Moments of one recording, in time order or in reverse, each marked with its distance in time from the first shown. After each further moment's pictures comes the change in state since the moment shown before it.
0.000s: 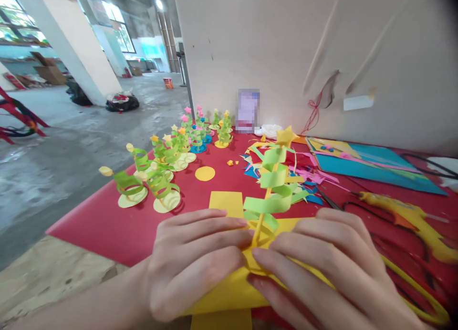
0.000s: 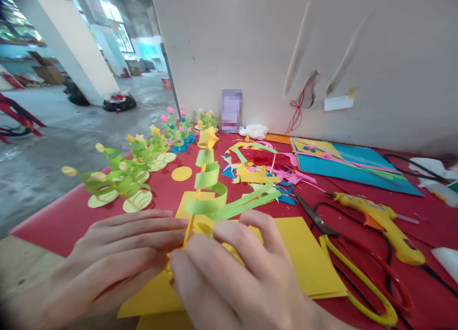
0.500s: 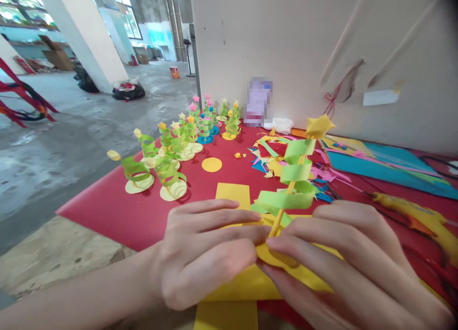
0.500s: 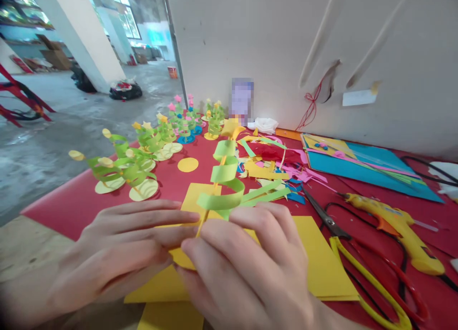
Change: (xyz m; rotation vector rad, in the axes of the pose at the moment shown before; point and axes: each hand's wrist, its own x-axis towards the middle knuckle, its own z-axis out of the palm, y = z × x) left_hand -0.005 -0.010 -0.005 0.020 -0.194 0.130; right_hand 0.002 0.001 0.004 0.038 -0.112 0.083
